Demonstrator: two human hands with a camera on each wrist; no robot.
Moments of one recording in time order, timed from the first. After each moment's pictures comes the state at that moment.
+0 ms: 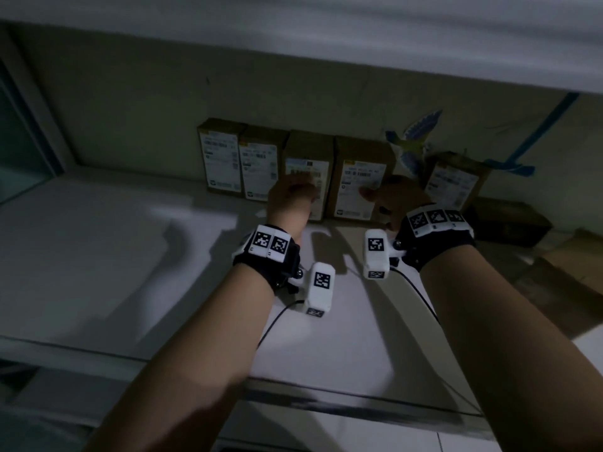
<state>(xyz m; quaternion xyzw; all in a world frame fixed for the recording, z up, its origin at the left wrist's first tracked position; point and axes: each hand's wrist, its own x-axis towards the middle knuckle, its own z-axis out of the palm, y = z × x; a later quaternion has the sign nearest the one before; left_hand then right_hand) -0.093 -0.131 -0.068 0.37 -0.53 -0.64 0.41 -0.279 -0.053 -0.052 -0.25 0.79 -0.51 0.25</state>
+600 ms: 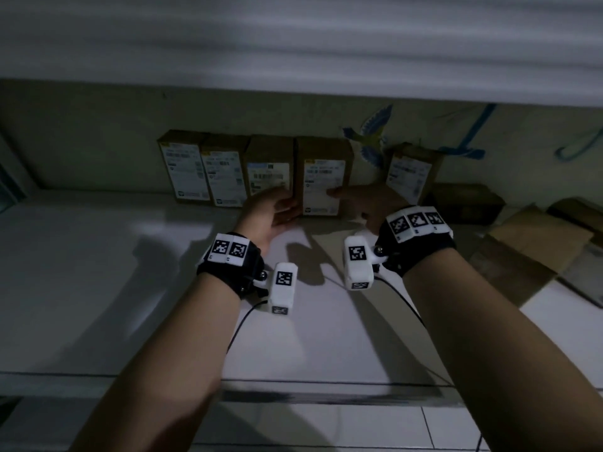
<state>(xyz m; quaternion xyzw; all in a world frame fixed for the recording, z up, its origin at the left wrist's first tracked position) -0.095 -0.124 -0.072 0.32 -0.50 -0.74 0.32 -0.248 -0.014 -0.029 -0.21 0.74 -0.53 0.34</state>
